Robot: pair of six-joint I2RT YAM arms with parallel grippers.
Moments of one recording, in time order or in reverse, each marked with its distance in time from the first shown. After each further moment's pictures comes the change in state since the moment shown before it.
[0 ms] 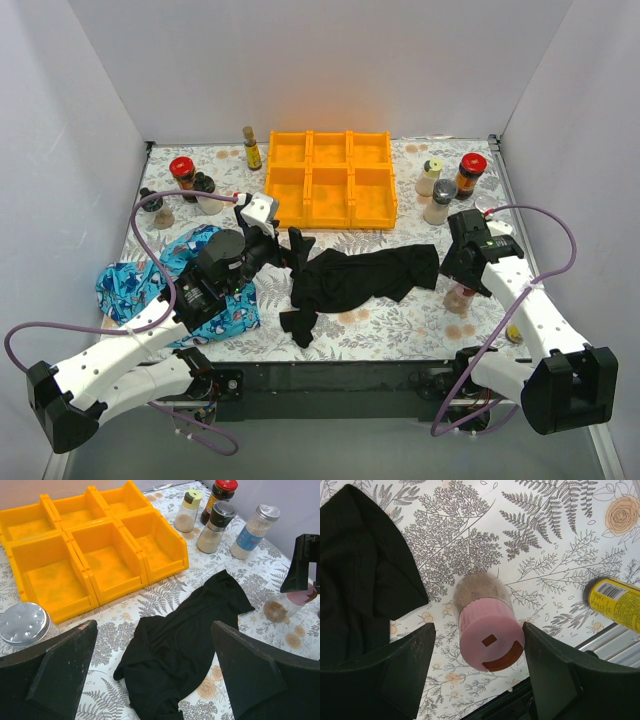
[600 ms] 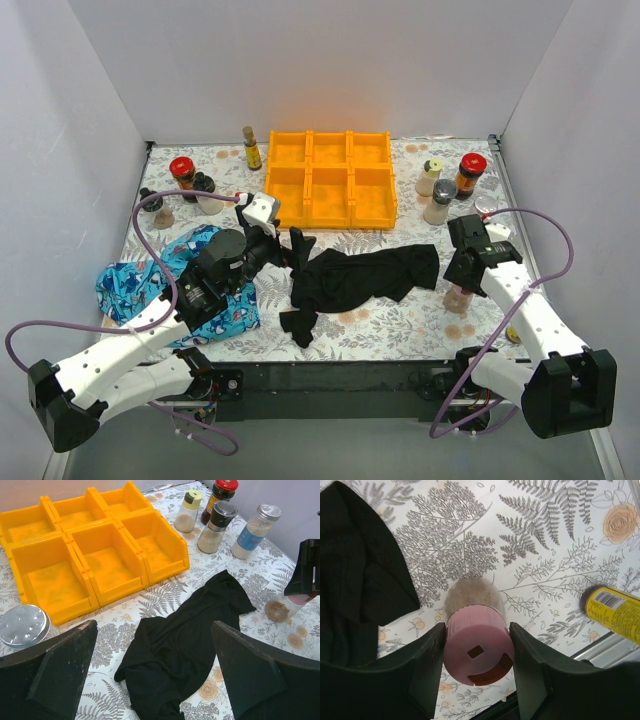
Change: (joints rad) left arm 0.000 0.009 -0.003 0.013 0.003 0.010; right arm -0.006 -0.005 -0.066 0.058 0.020 -0.045
